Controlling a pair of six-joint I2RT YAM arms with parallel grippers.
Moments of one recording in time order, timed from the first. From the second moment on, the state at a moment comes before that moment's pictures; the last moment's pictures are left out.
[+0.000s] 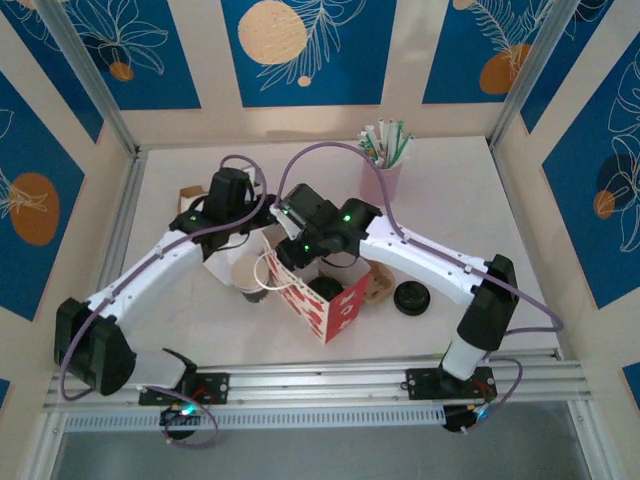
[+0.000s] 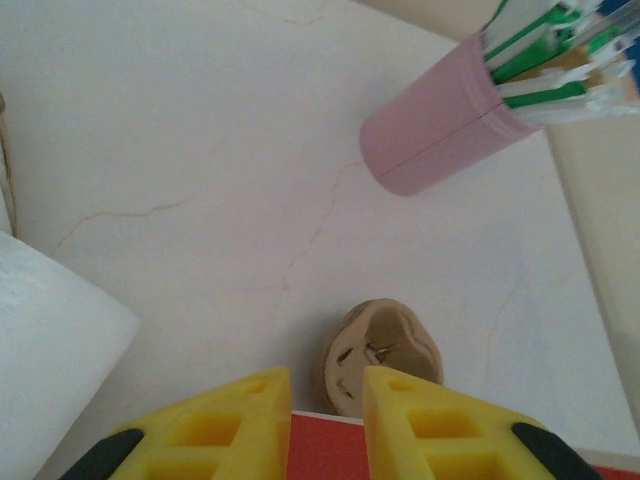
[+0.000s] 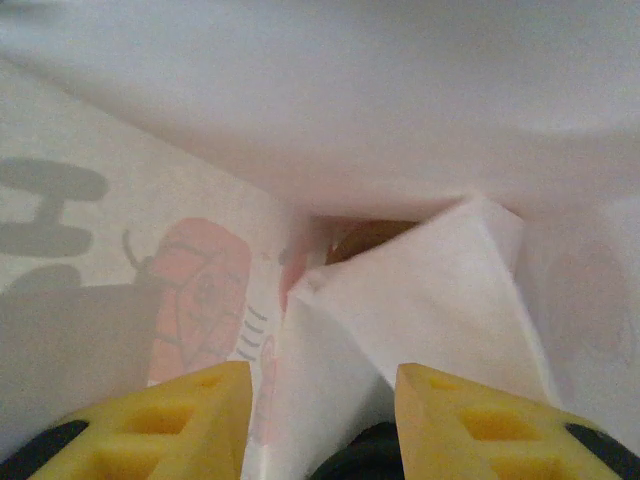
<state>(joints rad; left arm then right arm) -0.51 1.32 1.13 -0.41 0.12 -0.65 0.97 1.66 1.61 -0.94 -0.06 0.27</state>
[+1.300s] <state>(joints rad) -0.22 0.85 0.65 -0.76 -0.08 -0.87 0.93 1.55 1.67 -0.99 -0.06 0.36</state>
